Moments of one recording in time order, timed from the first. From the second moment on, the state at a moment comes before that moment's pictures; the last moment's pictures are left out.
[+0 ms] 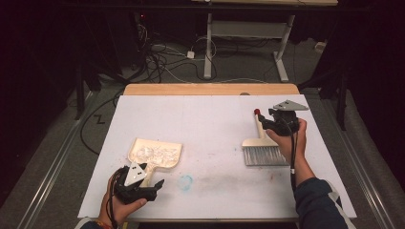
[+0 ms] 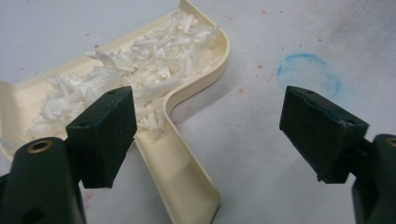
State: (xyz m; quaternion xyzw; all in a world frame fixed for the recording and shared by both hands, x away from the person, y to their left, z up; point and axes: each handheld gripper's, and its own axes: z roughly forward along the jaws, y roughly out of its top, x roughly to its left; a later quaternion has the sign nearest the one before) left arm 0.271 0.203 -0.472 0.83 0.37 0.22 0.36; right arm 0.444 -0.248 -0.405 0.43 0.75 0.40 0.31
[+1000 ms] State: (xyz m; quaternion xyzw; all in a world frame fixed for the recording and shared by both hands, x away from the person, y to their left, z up) left arm 0.271 0.193 -0.478 0.84 0.35 0.23 0.33; right arm 0.389 -0.261 -0.395 0.37 0.74 0.43 0.34
